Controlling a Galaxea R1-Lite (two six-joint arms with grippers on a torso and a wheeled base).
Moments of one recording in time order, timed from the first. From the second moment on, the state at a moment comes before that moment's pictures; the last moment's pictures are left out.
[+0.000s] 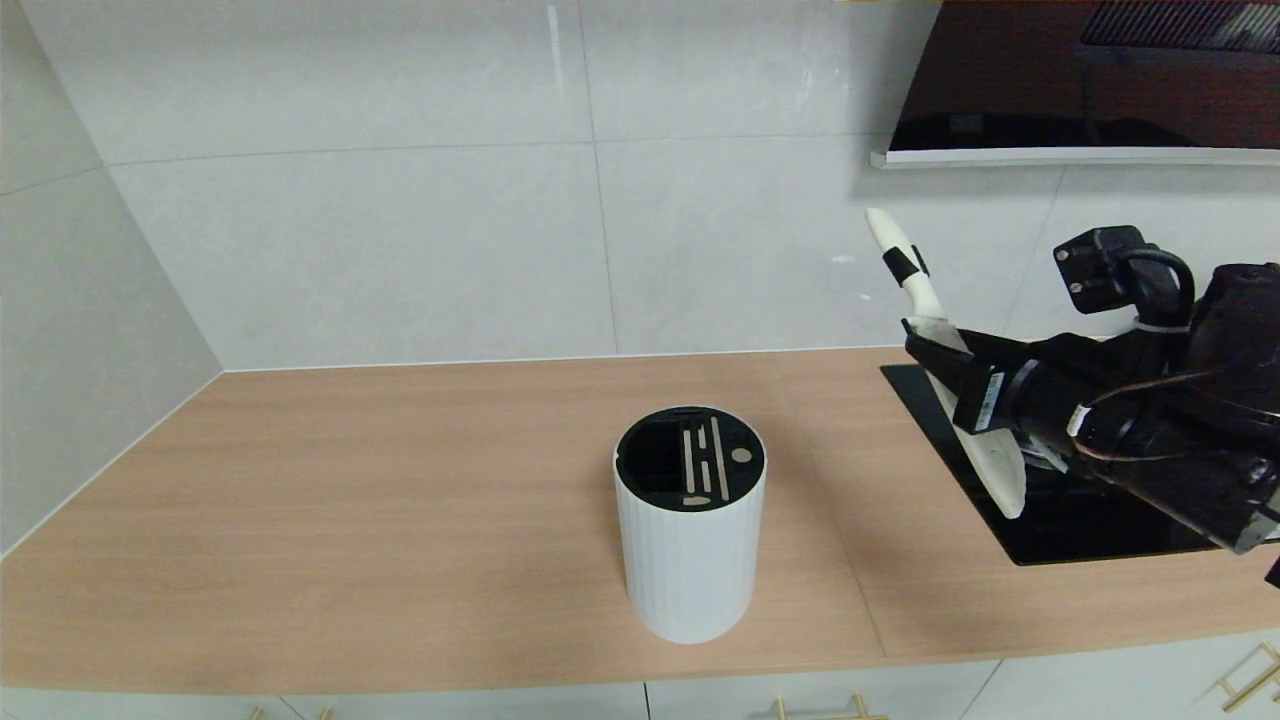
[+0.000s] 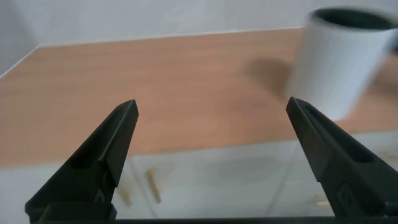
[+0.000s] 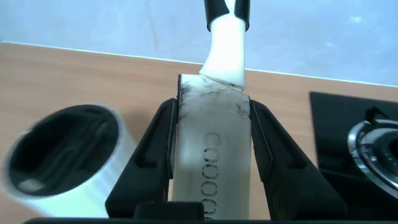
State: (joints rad) left arm 0.00 0.08 -0.18 0.07 -0.12 0.01; right arm 0.47 1.55 -0.68 -0.87 -0.13 0.03
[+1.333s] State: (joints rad) left arm -0.47 1.32 -0.90 -0.47 -0.24 -0.47; right arm 0.71 1.51 -0.76 -0.77 -0.14 0.04
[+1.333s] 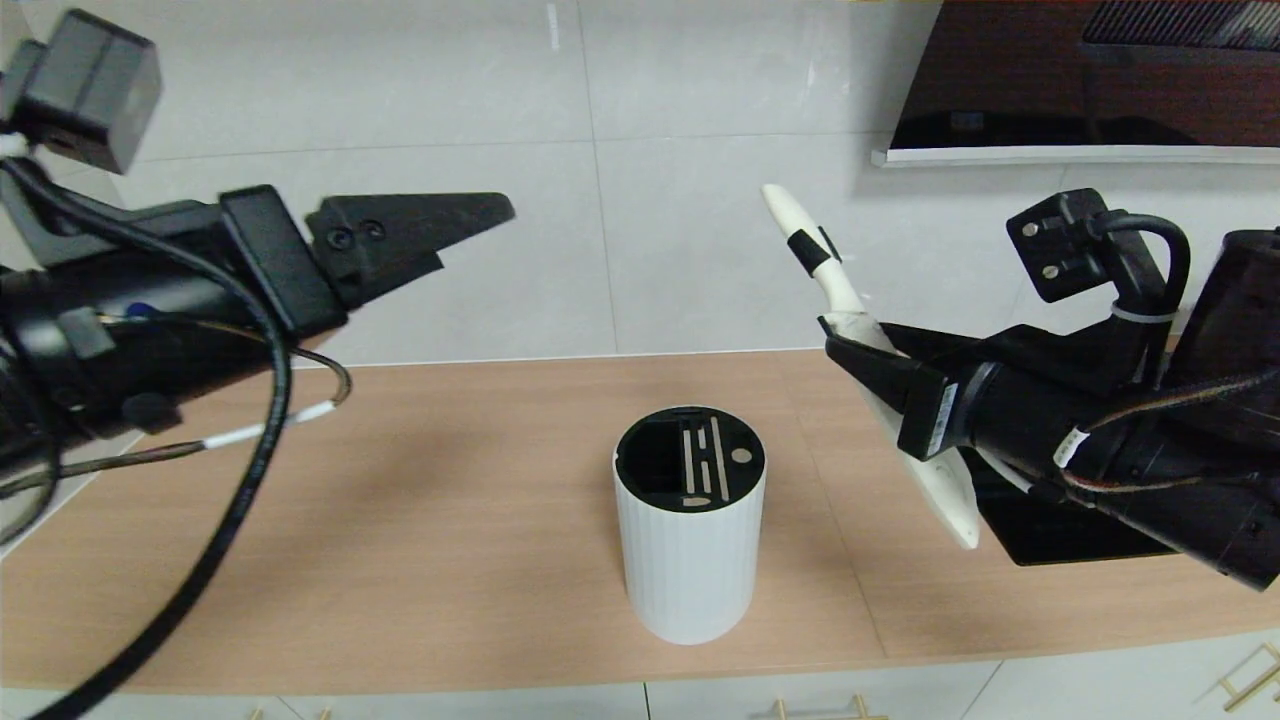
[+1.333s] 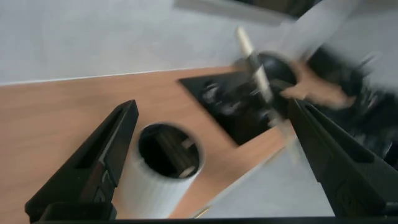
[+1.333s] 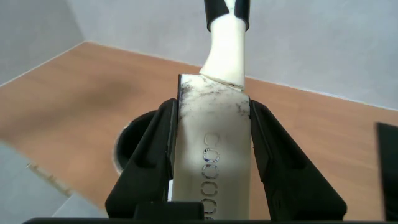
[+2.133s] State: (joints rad) left arm -0.60 1.54 -0.80 -0.75 -0.25 -0.69; right arm 0.91 1.58 -0.76 -0.77 -0.20 0.10
